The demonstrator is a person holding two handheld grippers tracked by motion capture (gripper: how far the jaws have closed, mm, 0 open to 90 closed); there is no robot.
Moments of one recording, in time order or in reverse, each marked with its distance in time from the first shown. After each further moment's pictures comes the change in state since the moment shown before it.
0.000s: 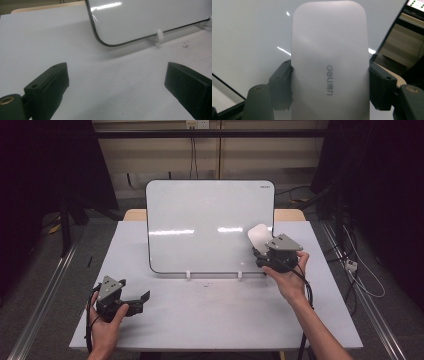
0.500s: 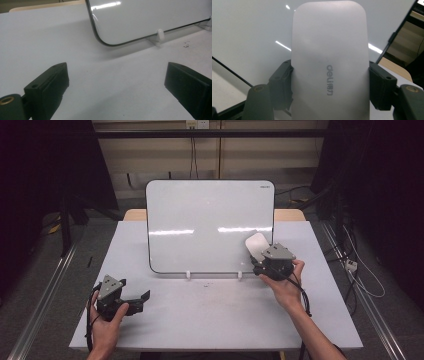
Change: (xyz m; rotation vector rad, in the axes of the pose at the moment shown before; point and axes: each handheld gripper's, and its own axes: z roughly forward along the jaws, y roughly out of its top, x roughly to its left) left arm 0.001 0.001 0.002 0.008 -0.016 -0.002; right arm 0.019 -0.020 0.007 0.038 -0.005 -0.027
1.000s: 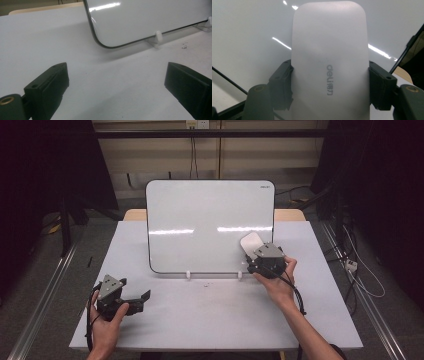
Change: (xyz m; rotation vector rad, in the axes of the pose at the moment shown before) left arm -0.001 0.002 0.000 0.001 -0.002 0.010; right arm 0.010 0.002 0.018 0.031 -0.034 -0.030
